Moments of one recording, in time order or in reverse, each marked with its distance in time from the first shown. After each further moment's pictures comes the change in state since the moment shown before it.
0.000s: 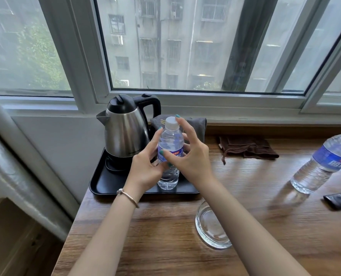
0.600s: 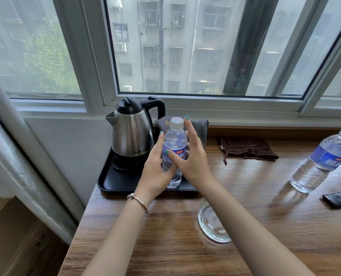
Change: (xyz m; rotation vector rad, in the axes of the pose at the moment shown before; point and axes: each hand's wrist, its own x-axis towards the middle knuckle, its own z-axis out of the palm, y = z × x) left_hand -0.019 0.002 0.009 0.167 0.013 0.074; right_hand -0.015 0.002 0.007 0.019 -0.035 0.047
